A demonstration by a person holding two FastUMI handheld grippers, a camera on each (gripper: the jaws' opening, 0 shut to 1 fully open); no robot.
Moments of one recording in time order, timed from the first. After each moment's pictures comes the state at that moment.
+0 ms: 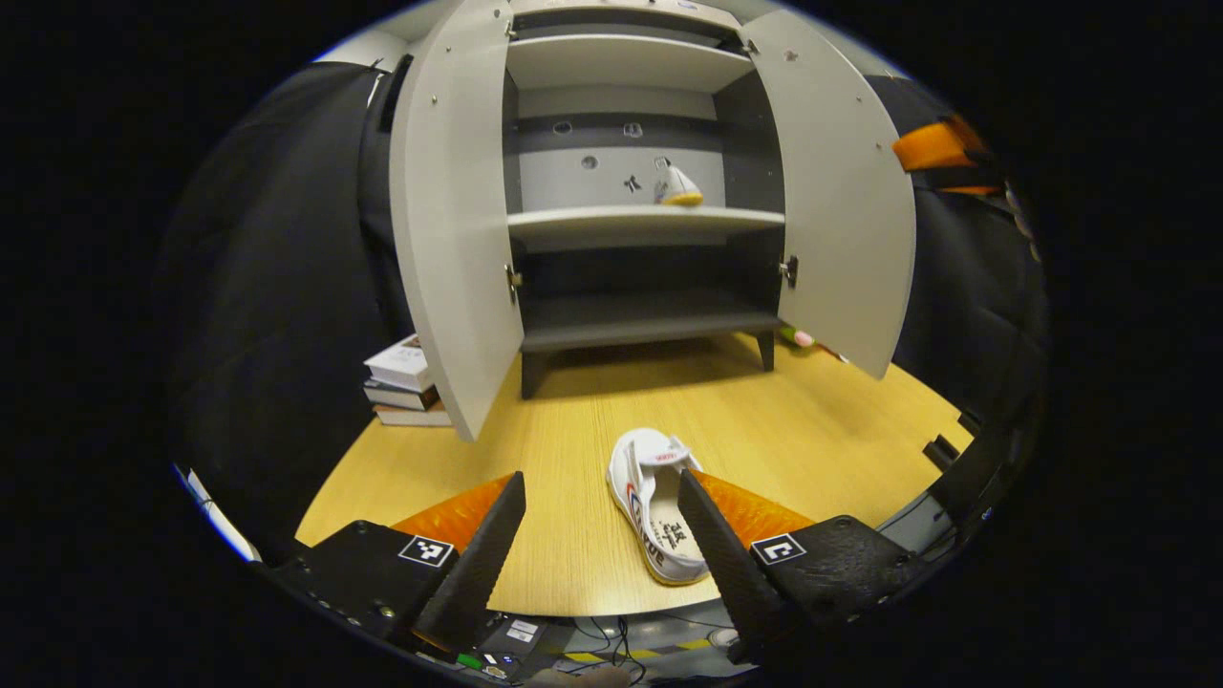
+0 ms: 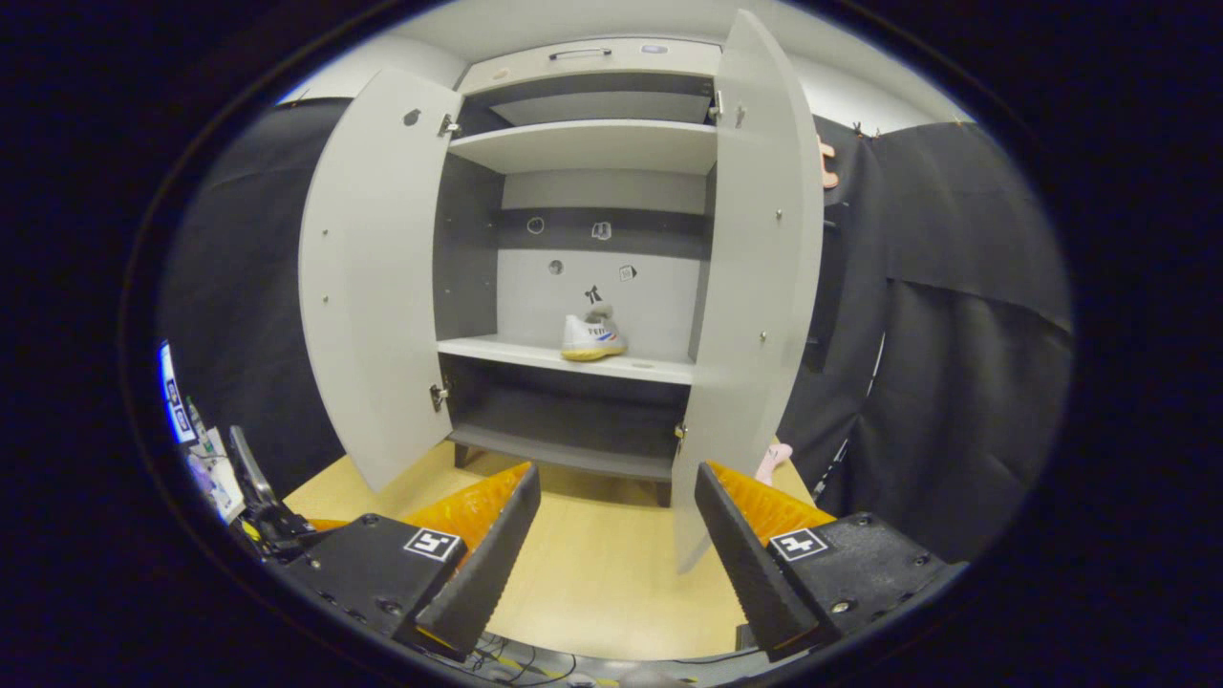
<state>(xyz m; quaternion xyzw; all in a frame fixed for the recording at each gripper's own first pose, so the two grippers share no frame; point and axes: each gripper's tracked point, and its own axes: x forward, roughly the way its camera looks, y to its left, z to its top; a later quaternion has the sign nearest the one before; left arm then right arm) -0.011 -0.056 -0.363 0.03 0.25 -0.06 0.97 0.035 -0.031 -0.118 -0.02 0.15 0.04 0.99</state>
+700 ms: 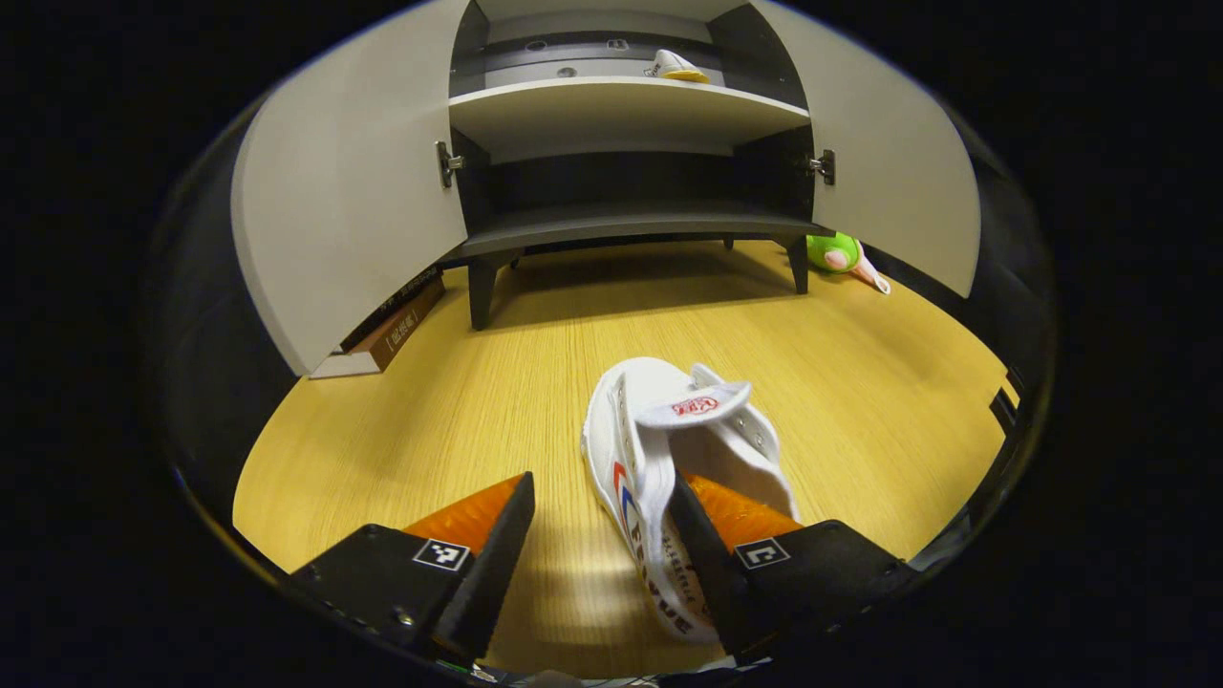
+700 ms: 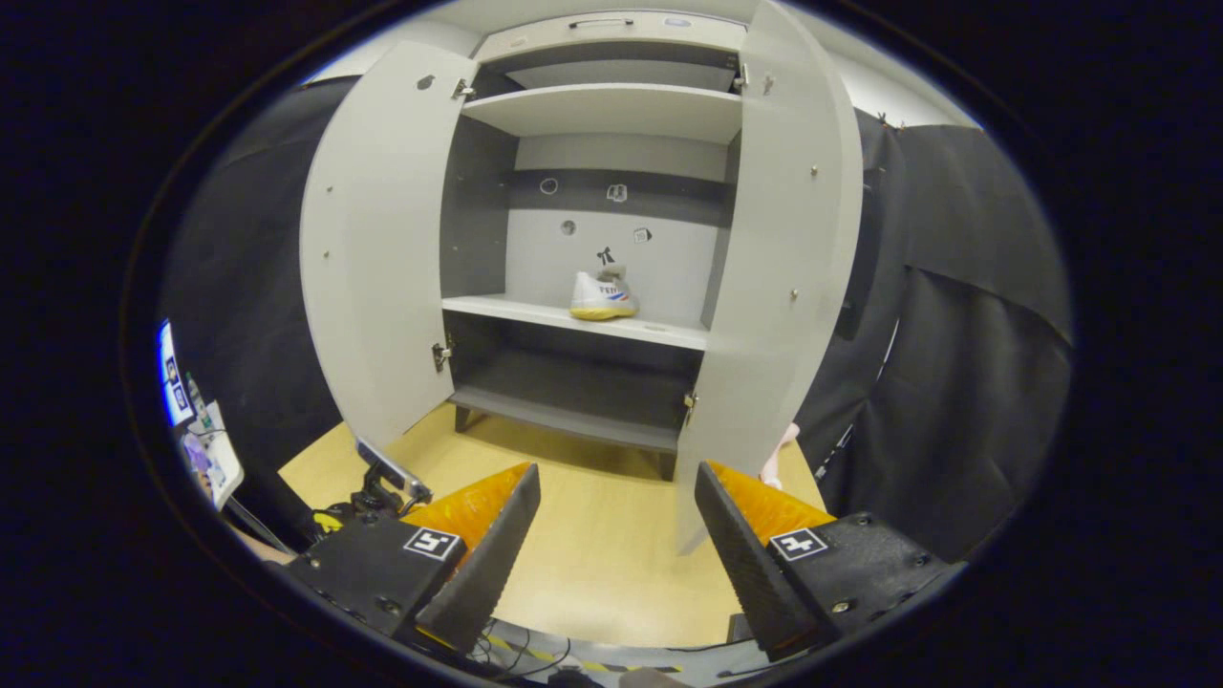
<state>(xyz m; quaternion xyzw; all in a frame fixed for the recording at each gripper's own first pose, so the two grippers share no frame) 0.082 -0.064 -0.469 0.04 0.31 -0.06 0.95 0.042 -0.029 -0.146 -0.05 0.20 0.05 0.98</state>
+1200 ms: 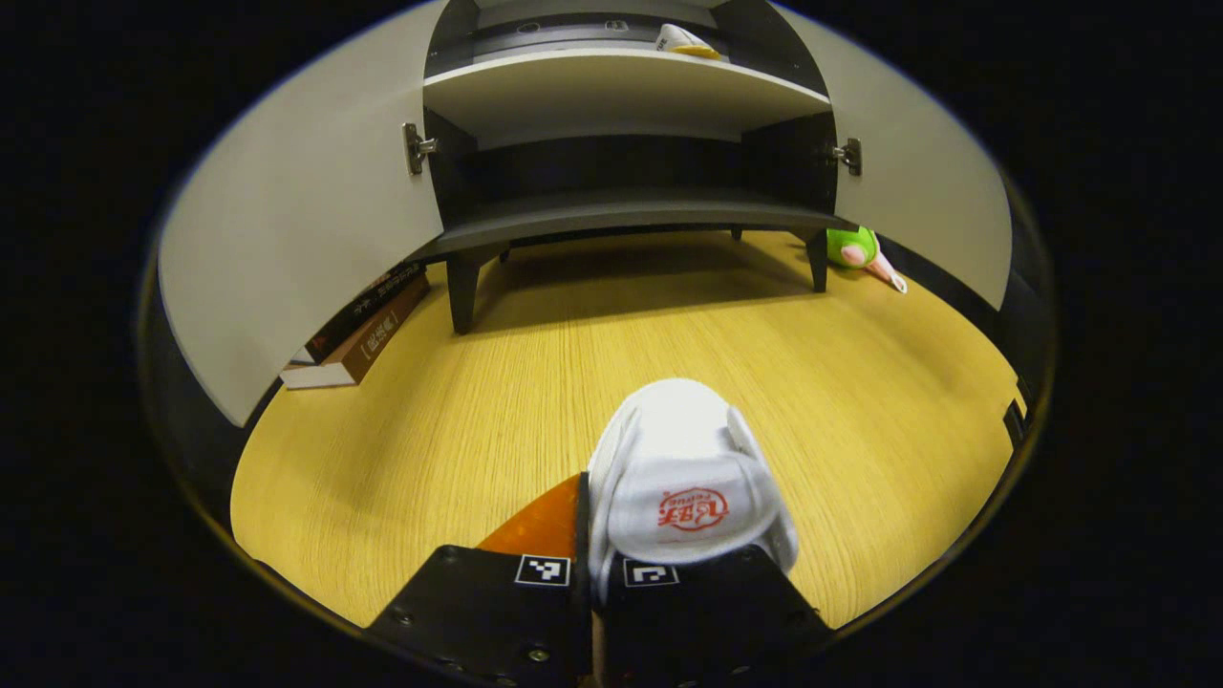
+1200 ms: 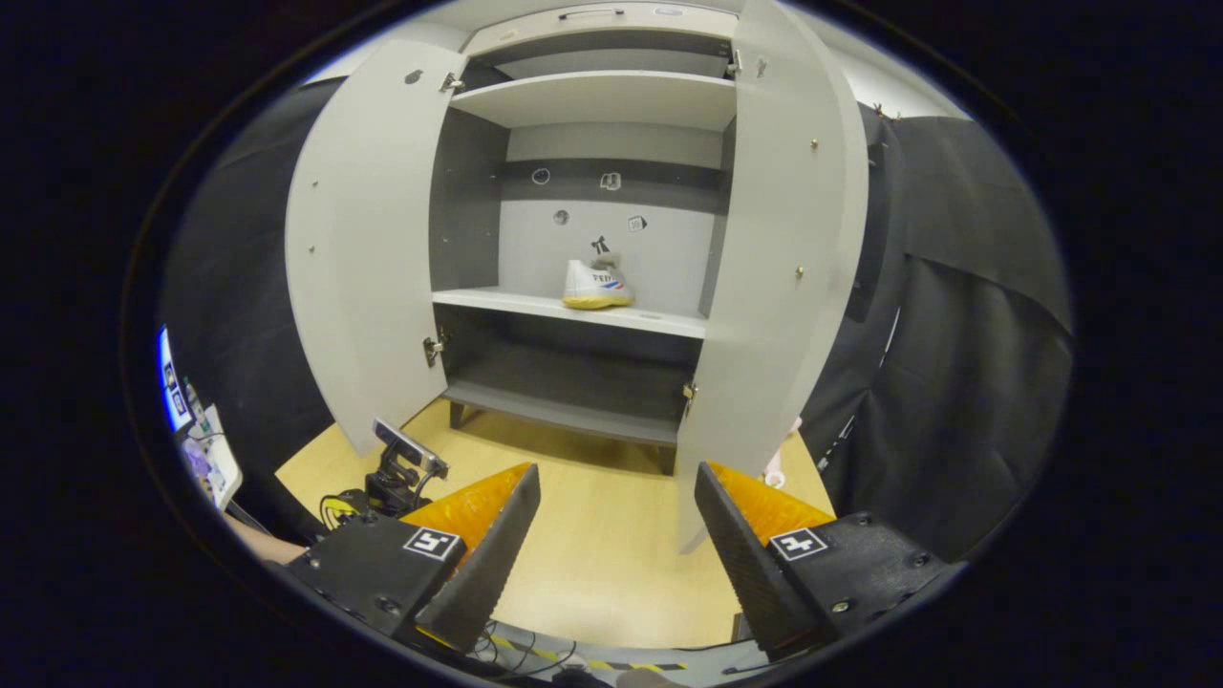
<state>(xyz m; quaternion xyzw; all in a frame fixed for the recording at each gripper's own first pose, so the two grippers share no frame) 0.108 -0.066 -0.475 0.04 0.33 -0.06 0.94 0.055 -0.031 -0.156 -0.04 0.21 0.05 0.98</state>
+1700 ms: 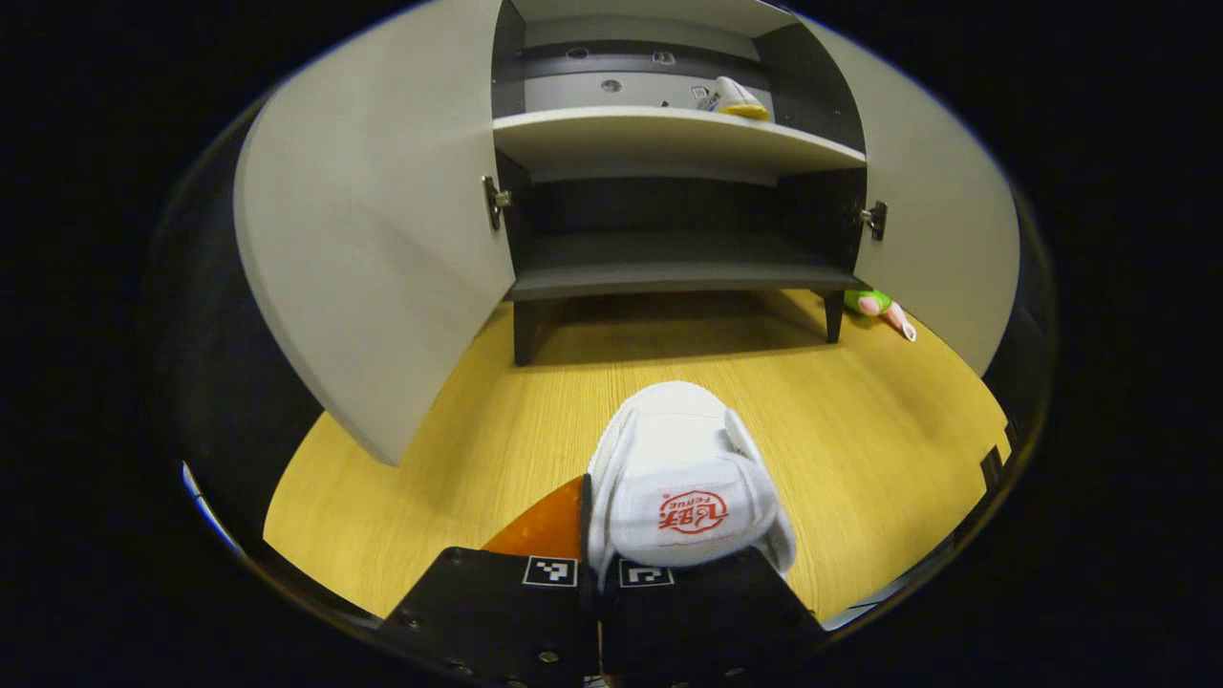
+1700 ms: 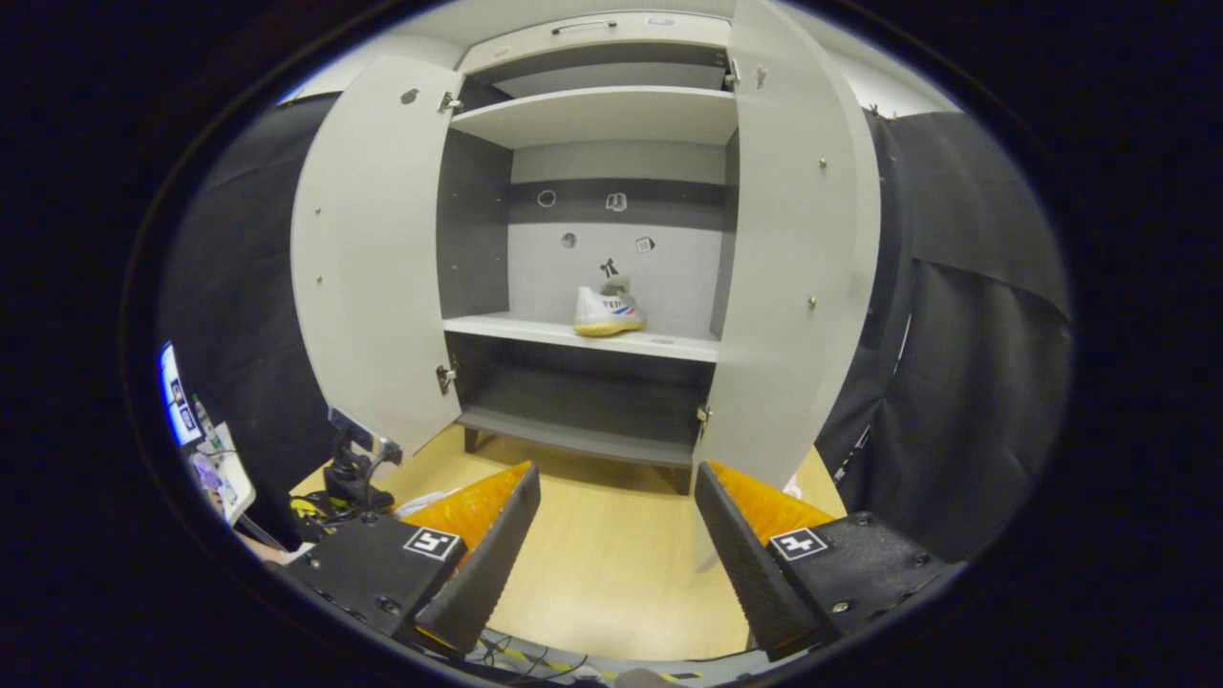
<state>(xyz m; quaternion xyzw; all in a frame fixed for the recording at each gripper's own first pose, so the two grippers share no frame) 0.085 -0.034 -0.375 0.02 0.29 -0.01 0.96 0.066 -0.020 -0.134 -0.01 0.18 0.07 0.98</state>
